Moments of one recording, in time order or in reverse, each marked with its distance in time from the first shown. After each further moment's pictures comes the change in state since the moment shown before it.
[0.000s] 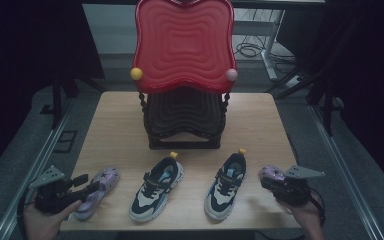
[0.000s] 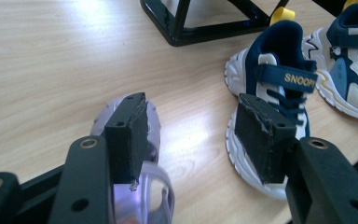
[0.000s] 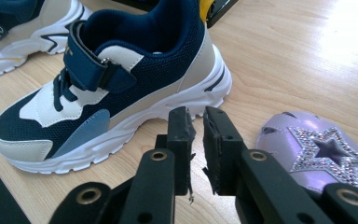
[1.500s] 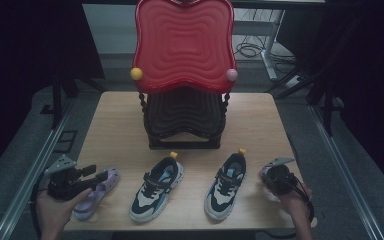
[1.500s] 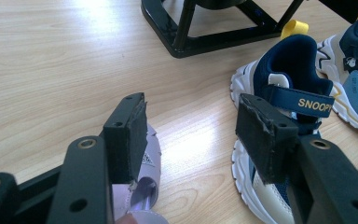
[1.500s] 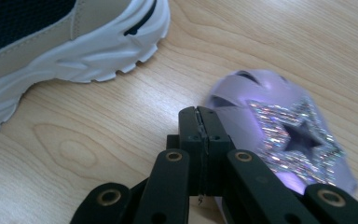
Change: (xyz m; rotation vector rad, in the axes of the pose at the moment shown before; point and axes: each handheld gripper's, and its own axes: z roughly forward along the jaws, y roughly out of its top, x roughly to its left) left arm -0.002 0.026 0.030 0.011 0.018 0.005; right arm -0.011 0.013 0.053 0.341 -0.251 -0.044
